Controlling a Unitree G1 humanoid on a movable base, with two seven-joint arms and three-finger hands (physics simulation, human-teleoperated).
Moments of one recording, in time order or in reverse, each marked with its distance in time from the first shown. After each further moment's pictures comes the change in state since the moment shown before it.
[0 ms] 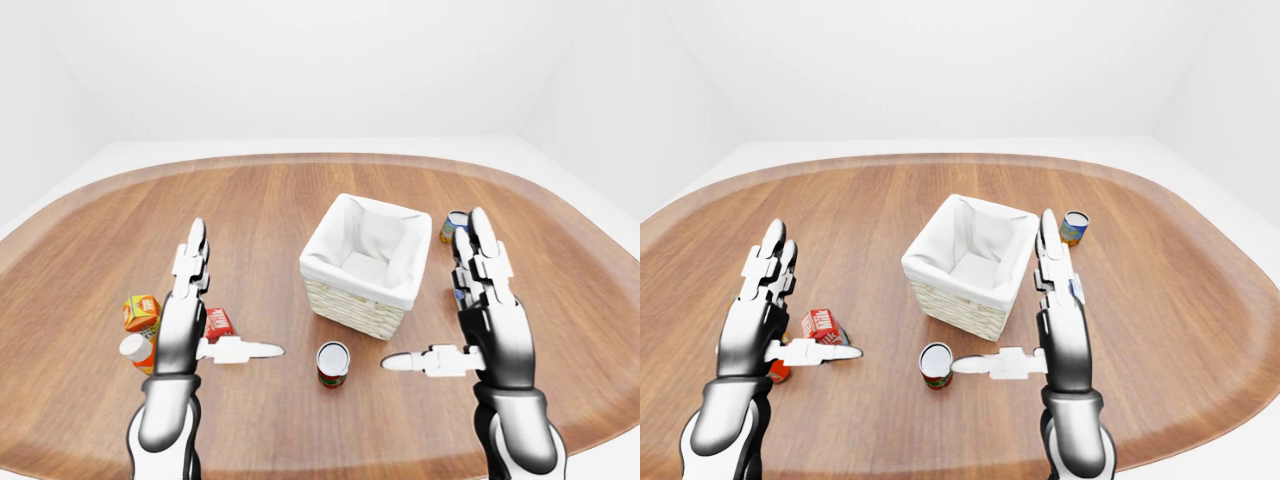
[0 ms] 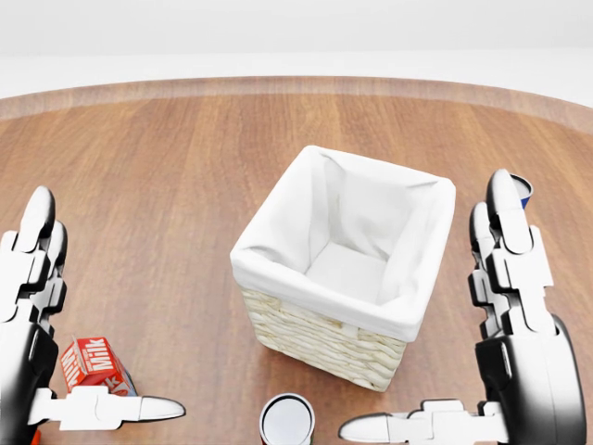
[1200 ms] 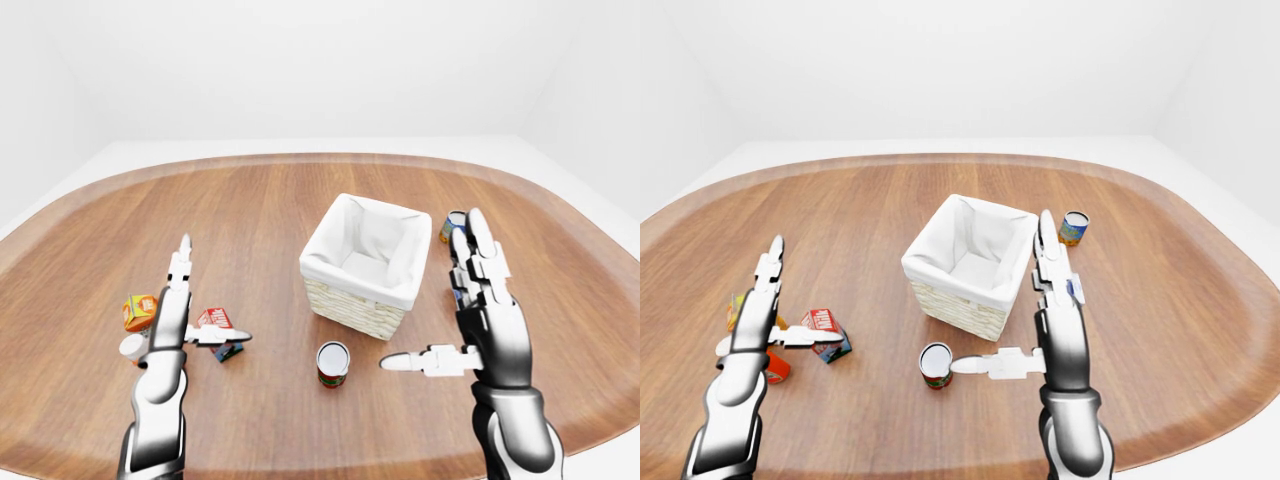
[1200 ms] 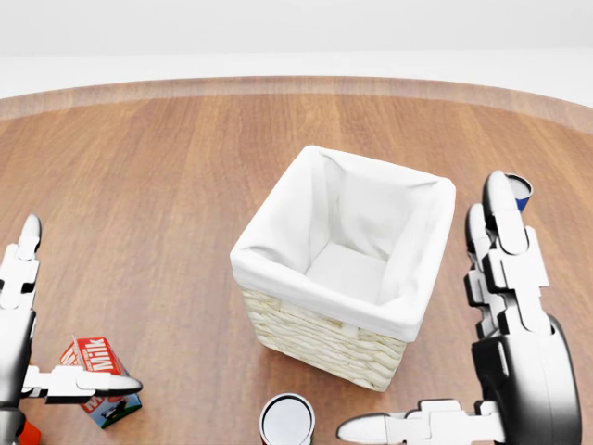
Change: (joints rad) left arm -0.186 0.124 0.162 0.525 0.160 -0.172 0.069; right arm -0.002 -0.001 0.006 0.012 0.012 -0.004 -0.002
